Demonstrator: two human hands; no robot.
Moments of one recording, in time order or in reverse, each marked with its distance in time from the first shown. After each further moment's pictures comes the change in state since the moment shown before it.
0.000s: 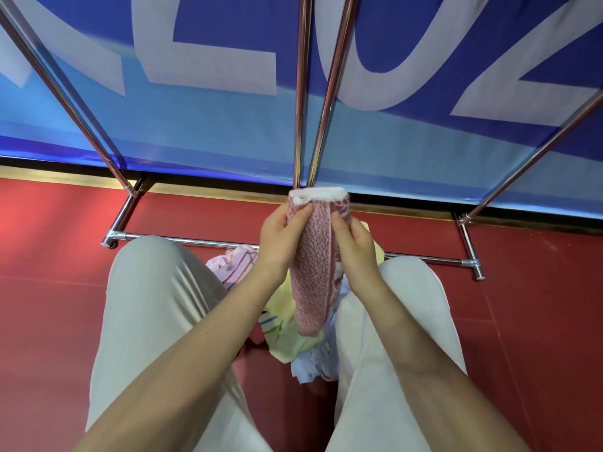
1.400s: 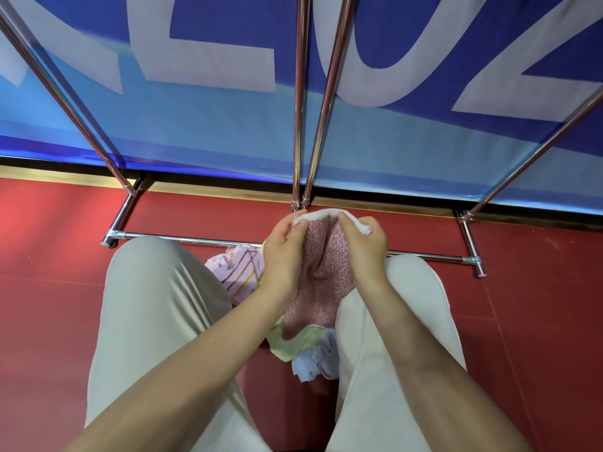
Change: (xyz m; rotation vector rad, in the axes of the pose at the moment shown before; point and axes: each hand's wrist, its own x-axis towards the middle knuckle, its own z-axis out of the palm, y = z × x) left_hand -0.012 -0.023 0.012 -0.043 0.177 -0.092; right_hand 0.016 0.010 -0.006 -0.153 0.342 0.094
